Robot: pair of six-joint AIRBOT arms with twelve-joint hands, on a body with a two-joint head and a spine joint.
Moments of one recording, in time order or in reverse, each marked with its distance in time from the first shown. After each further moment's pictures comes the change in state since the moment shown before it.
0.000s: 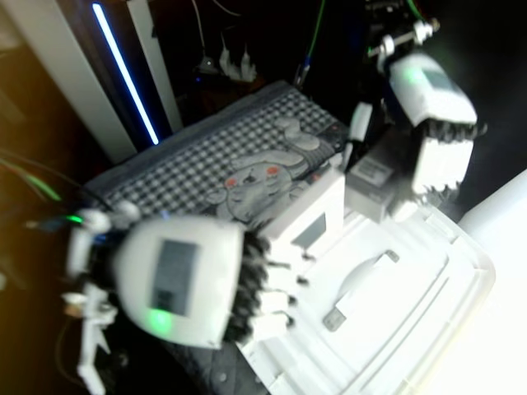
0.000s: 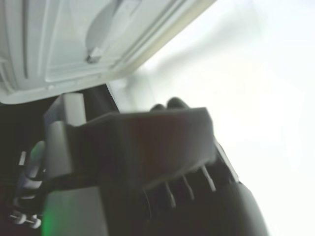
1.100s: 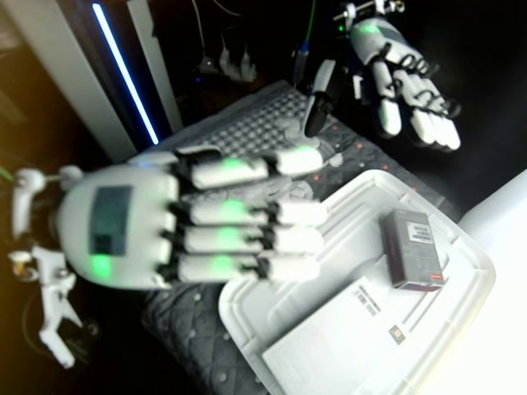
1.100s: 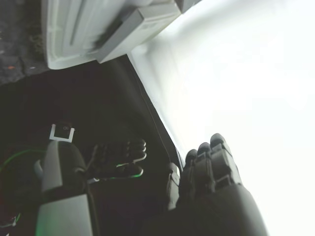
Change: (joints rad) left arm 0.228 0.288 -0.374 0.022 -0.432 -0.034; right arm -0.138 0.167 -0.233 -0.050 0.310 0.007
